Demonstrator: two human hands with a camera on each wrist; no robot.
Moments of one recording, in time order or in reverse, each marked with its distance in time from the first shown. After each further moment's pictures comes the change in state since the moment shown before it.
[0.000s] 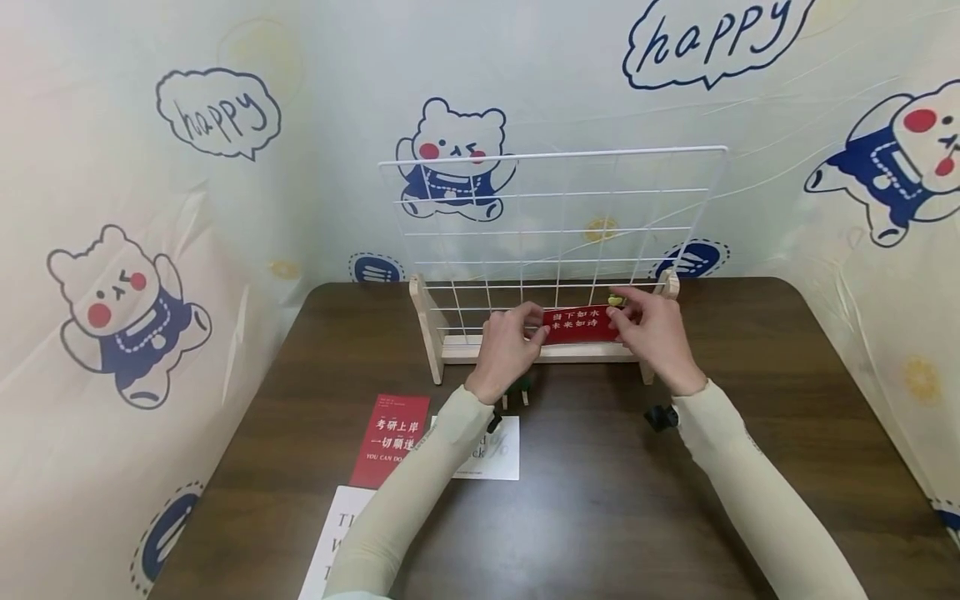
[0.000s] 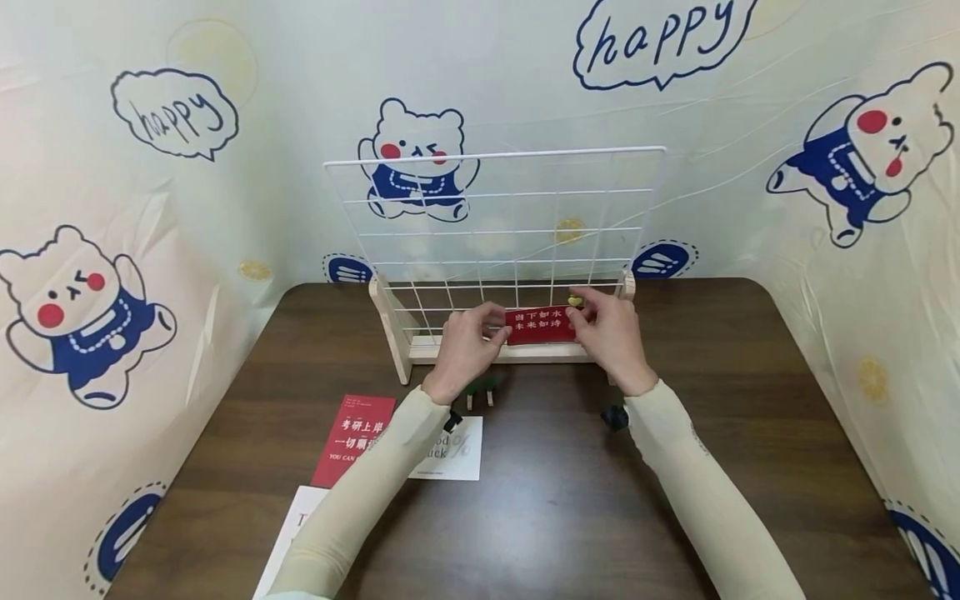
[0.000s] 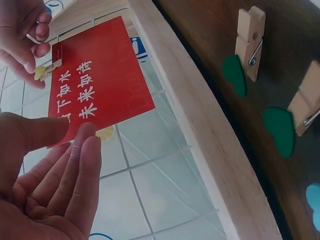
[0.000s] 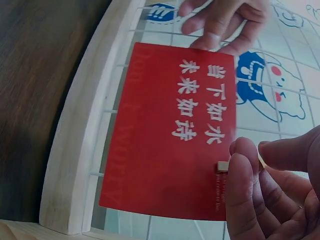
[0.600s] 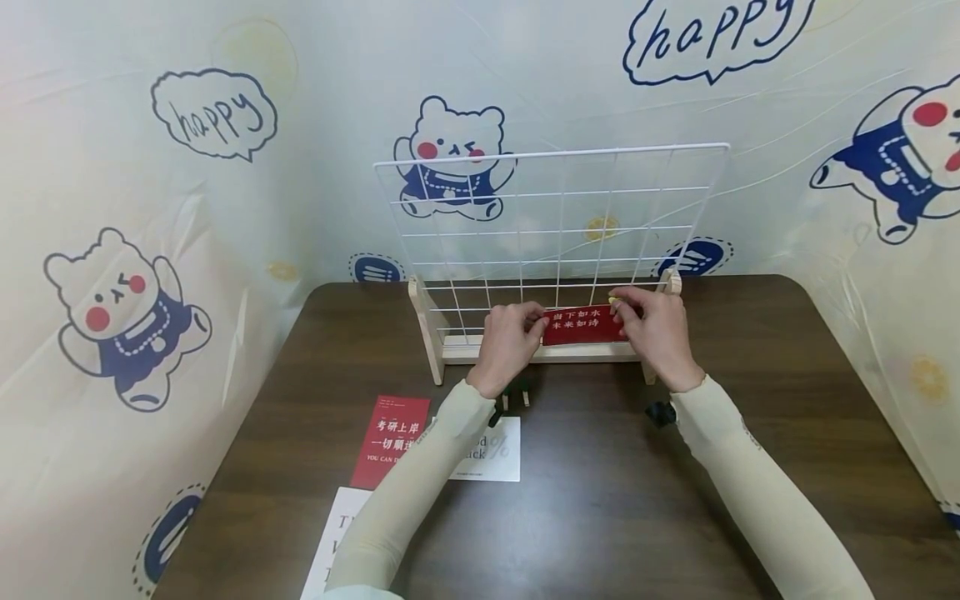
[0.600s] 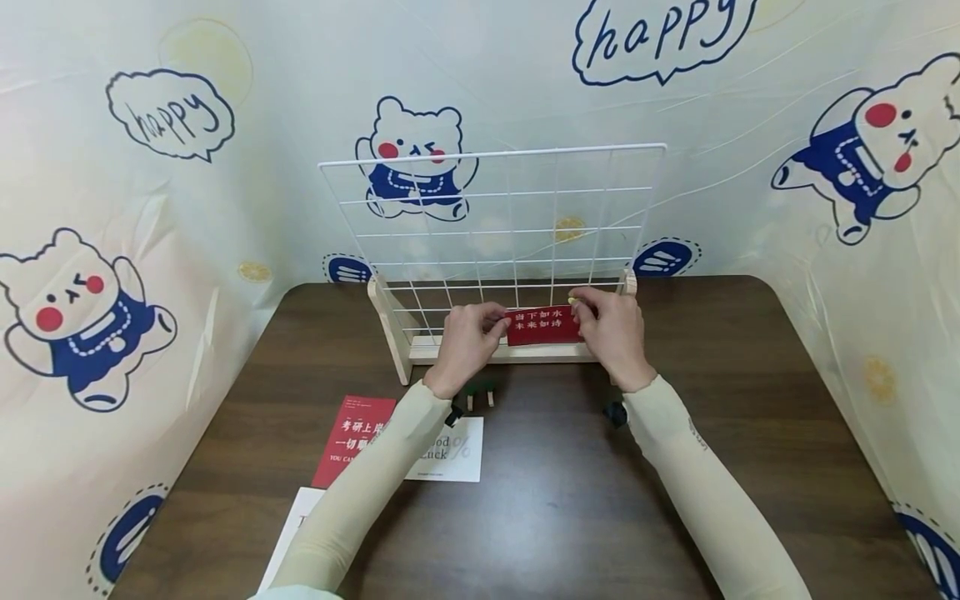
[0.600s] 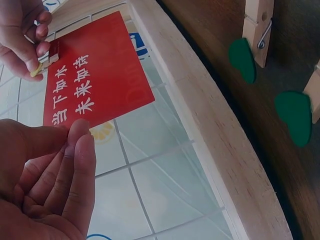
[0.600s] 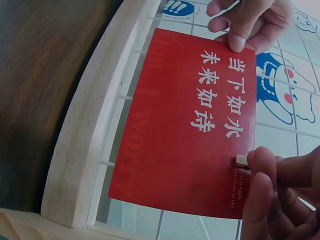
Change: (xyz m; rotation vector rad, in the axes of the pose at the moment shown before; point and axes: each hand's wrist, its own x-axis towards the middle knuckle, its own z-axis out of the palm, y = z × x) left_hand 0.010 -0.001 0.001 0.095 0.020 0.023; right_hand 0.008 0.007 0.007 -0.099 0.124 -0.087
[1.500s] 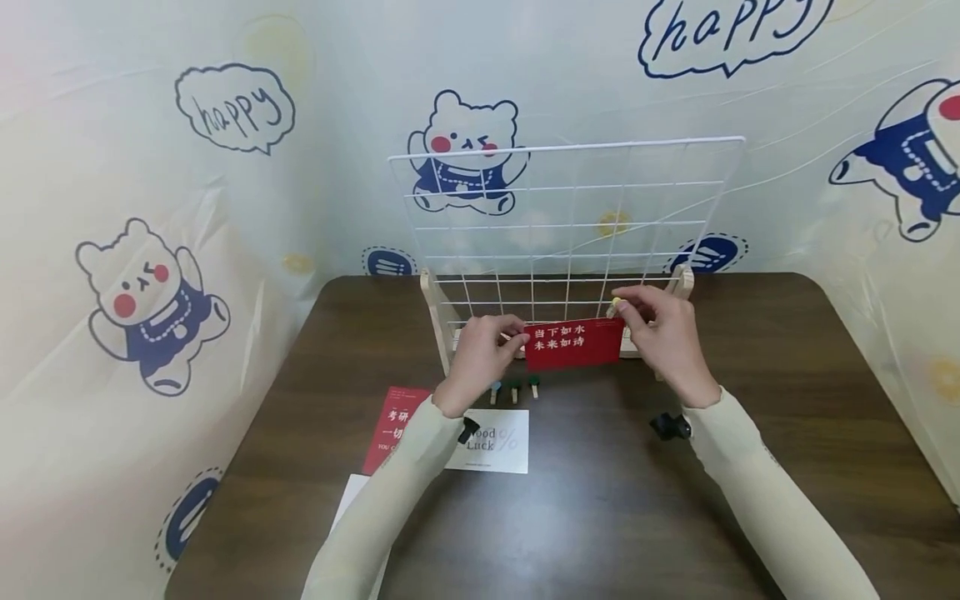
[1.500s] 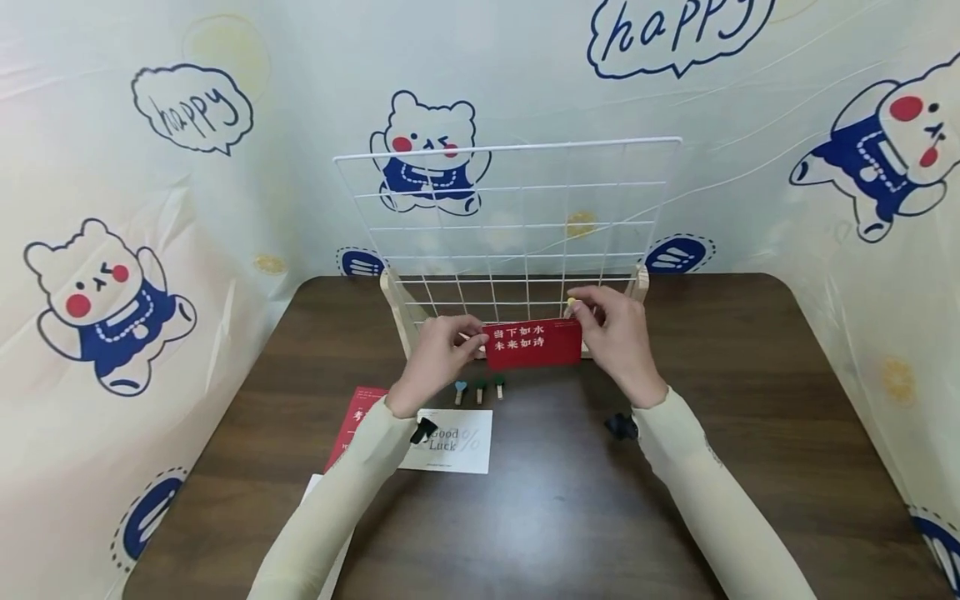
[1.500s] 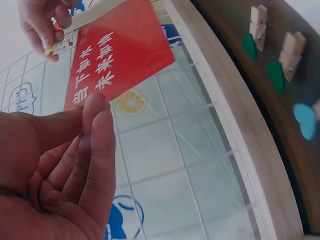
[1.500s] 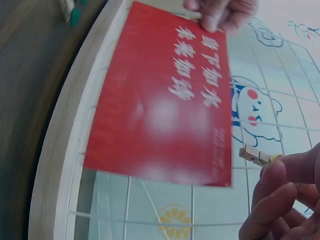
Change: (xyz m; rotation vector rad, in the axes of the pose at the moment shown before) left_hand -0.042 0.001 -0.059 -0.073 -0.127 -0.103; right_hand -0.018 -0.028 -0.013 0.139 0.003 -0.042
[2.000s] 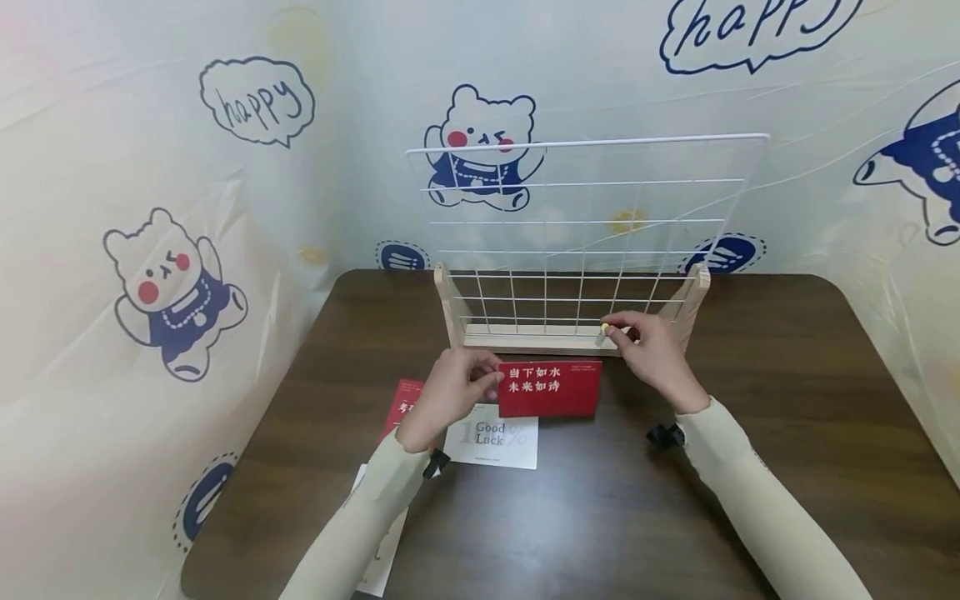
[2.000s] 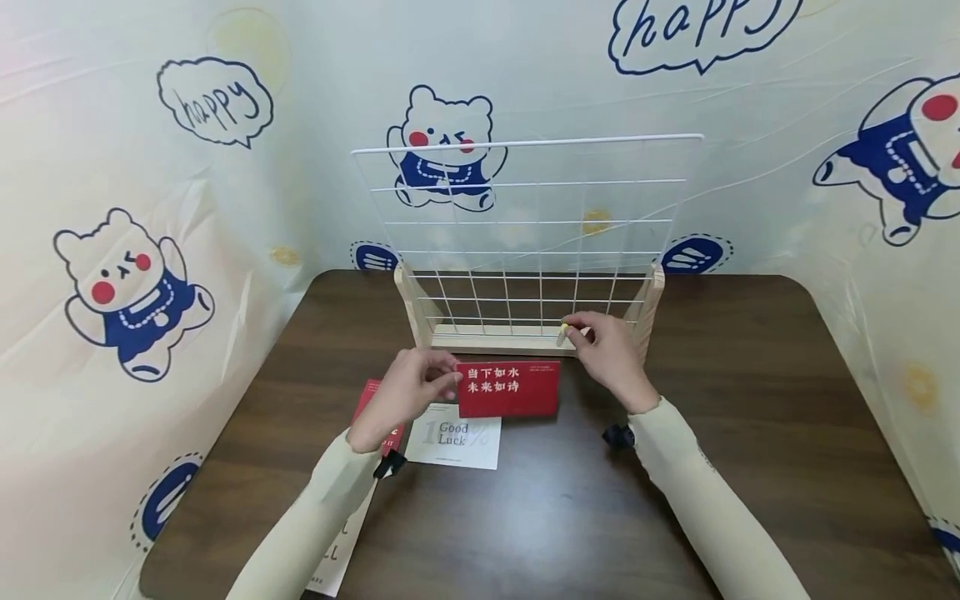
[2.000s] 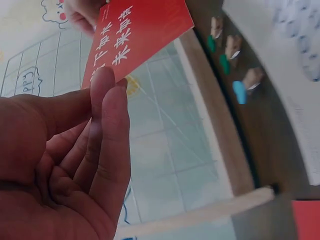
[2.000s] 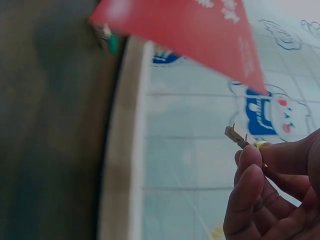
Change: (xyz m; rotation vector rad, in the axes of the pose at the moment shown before) left_hand -0.060 -0.022 -0.033 -0.099 -0.172 -0.172; right_hand -0.012 0.018 0.034 0.023 -0.251 0.061
